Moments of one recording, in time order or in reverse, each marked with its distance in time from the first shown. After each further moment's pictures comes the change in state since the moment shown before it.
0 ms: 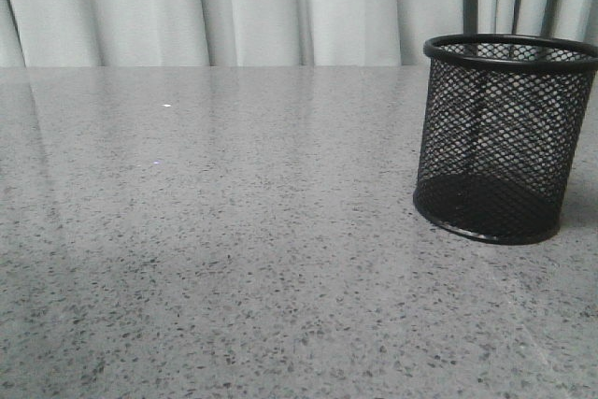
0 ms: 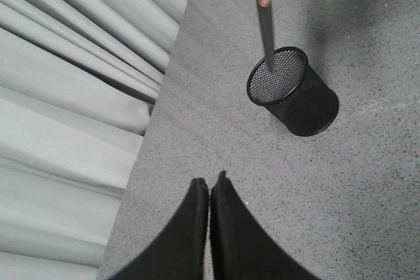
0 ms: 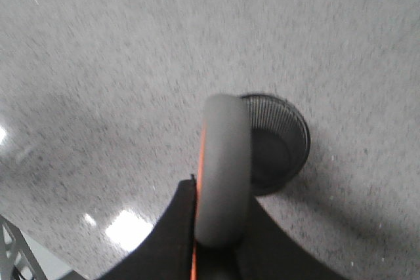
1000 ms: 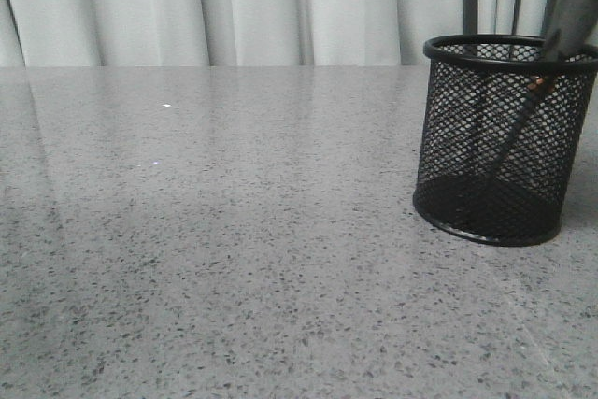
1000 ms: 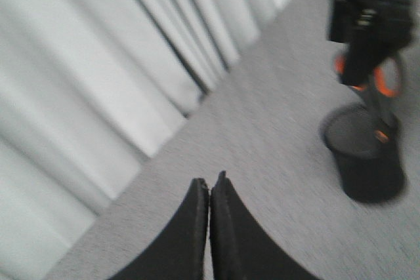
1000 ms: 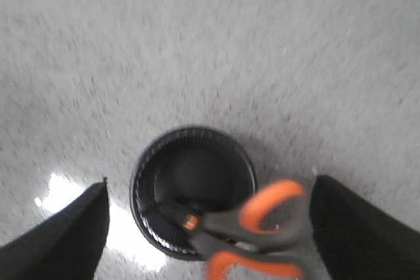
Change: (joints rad) left arm 0.000 0.008 0.008 0.159 -0.273 -0.548; right arm 0.000 0.254 -0.109 -0.158 -0.017 -0.001
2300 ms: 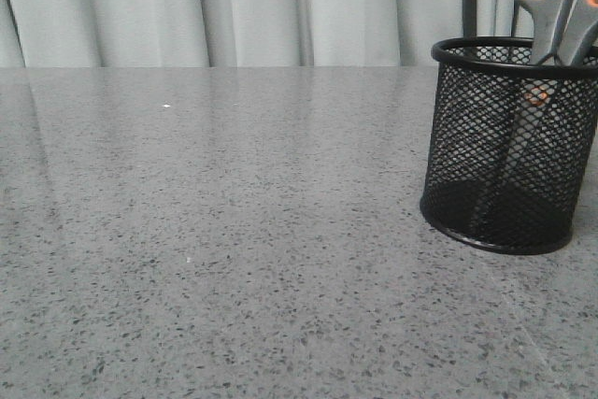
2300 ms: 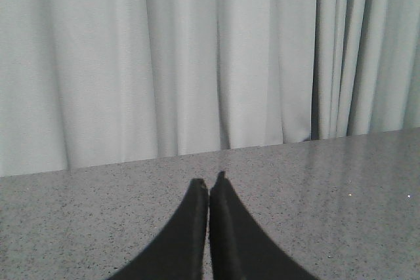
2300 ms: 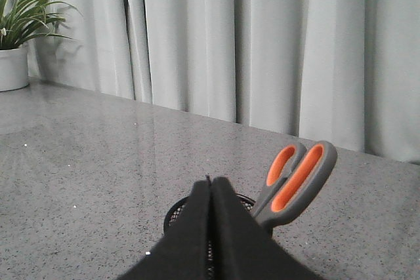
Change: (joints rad) left arm 0.000 -0.359 0.890 -0.126 -0.901 -0.269; right arm 0.000 -1.166 1.151 -0.039 -0.991 0.002
